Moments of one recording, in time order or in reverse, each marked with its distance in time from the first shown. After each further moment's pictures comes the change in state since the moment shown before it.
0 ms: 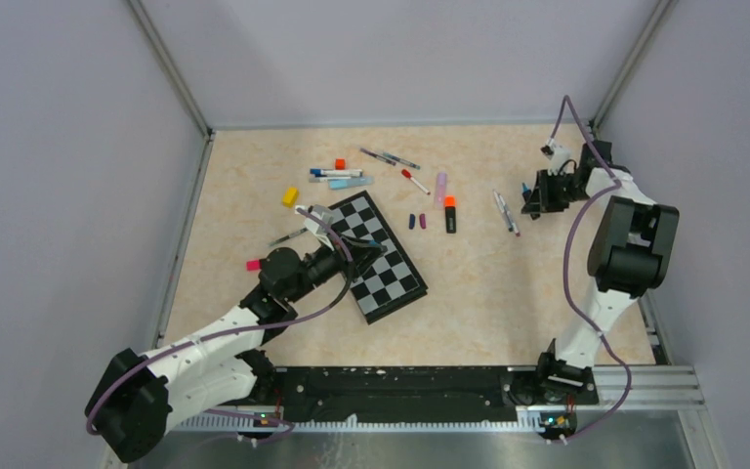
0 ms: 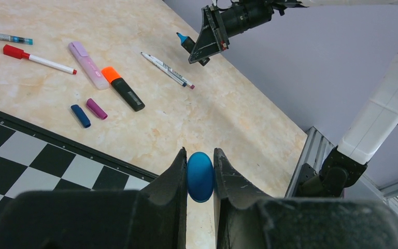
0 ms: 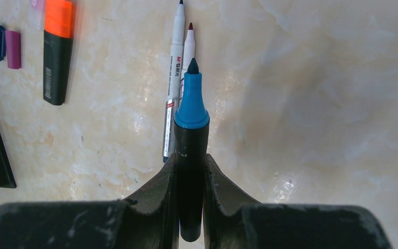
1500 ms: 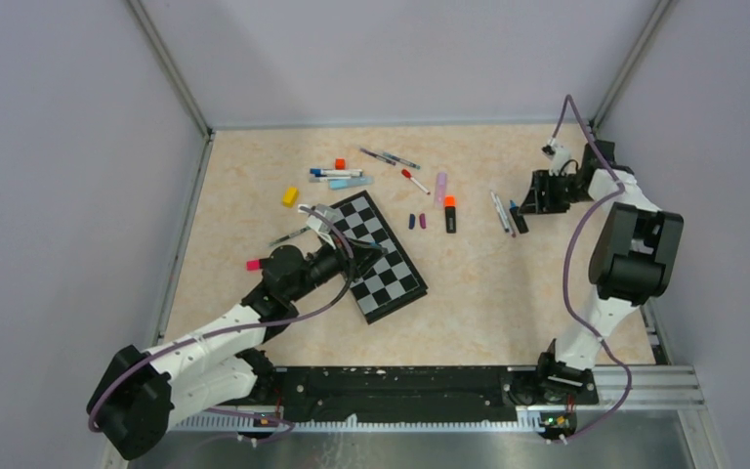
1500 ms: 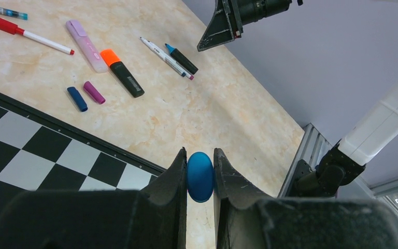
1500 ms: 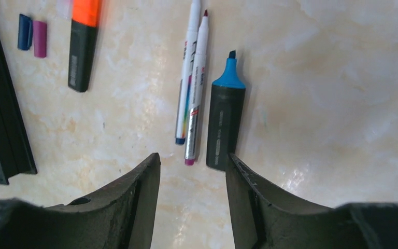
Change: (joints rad) left arm 0.006 0.027 0.005 -0.033 0.004 -0.033; right arm 0.000 -0.010 0.001 -0.058 -0.023 0.004
